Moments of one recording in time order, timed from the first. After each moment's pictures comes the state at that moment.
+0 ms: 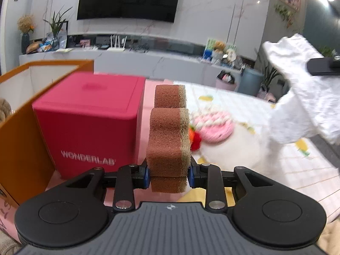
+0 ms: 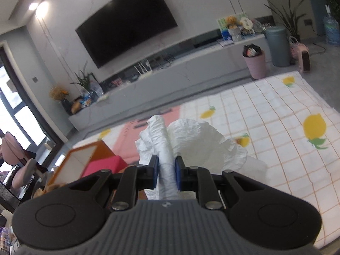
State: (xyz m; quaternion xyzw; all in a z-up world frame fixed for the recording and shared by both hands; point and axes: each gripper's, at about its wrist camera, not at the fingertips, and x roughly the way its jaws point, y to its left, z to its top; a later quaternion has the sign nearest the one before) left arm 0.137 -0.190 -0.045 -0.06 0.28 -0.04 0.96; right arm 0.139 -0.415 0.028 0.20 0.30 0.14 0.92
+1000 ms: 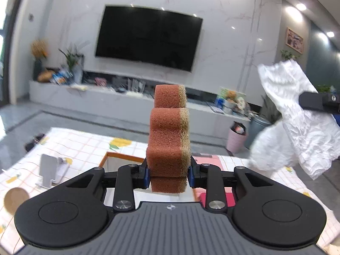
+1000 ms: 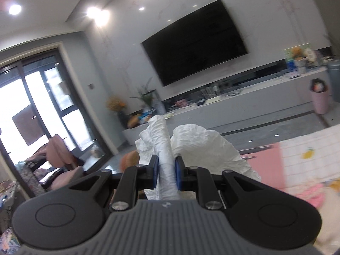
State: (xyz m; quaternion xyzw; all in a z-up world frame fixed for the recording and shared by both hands) left arm 0.161 0.039 0.074 -0.09 0.20 -0.06 0.97; right arm 0.146 -0.184 0.140 0.19 0.21 0.28 0.91
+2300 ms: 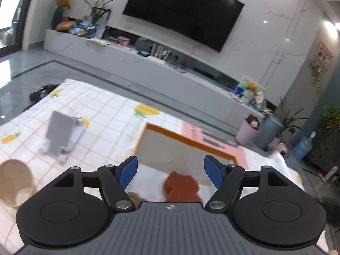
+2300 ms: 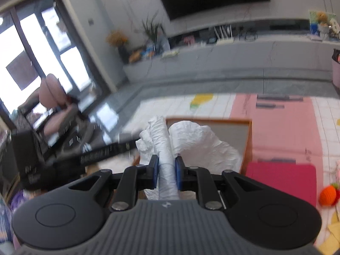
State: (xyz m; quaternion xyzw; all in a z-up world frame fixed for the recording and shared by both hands) left arm 0.228 0.148 0.019 -0.19 0.28 -0.02 0.94; right arm 0.206 -0.085 0.055 0.08 0.38 0.29 0.87
